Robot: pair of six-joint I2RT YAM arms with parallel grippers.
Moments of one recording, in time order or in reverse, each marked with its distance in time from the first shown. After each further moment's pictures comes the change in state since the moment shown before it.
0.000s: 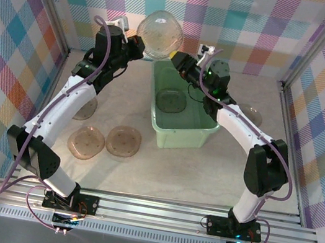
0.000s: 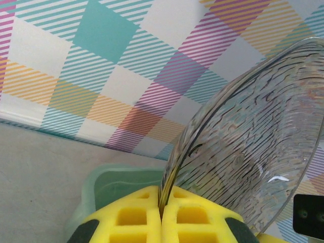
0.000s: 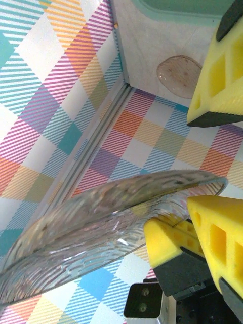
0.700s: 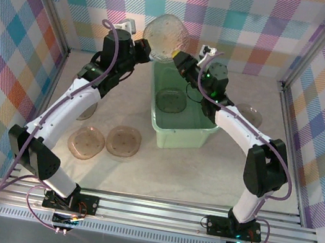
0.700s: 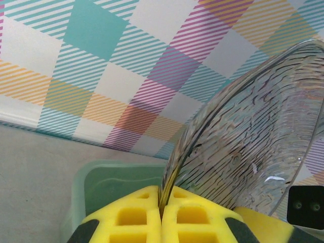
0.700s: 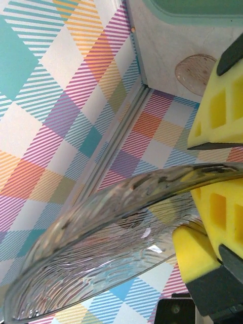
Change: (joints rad) left arm -0.077 0.000 -0.002 0.008 -0.089 0.020; right arm 0.017 0.000 -0.022 0.050 0.107 0.031
